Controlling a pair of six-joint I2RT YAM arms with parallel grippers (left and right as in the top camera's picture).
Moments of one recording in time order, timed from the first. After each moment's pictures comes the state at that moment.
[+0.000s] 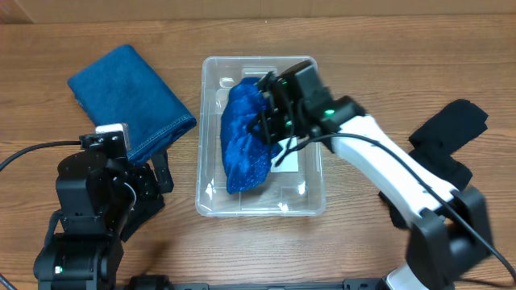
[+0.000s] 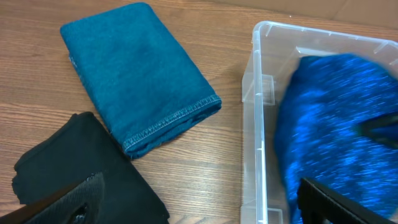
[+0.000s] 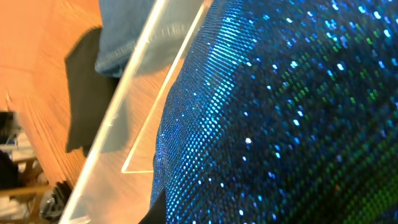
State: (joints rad) left arm 0.00 0.78 1.03 -0.92 0.00 -0.15; right arm 0.54 1.76 1.37 -0.57 -0.50 0.27
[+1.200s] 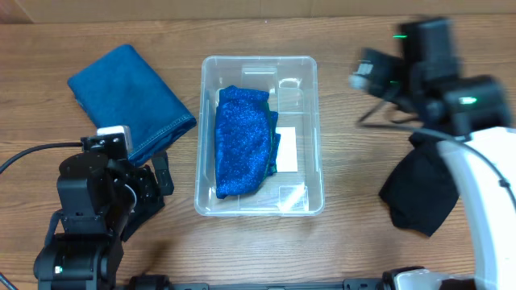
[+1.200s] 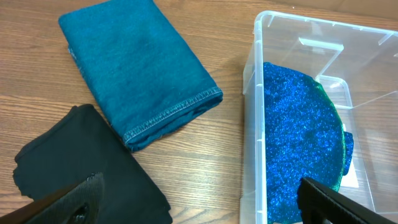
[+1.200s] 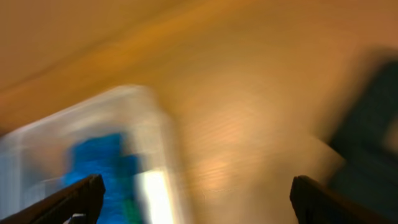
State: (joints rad) left arm 0.00 0.78 1.03 -0.95 0.00 -0.15; right arm 0.15 1.48 1.75 -1.21 0.14 0.56
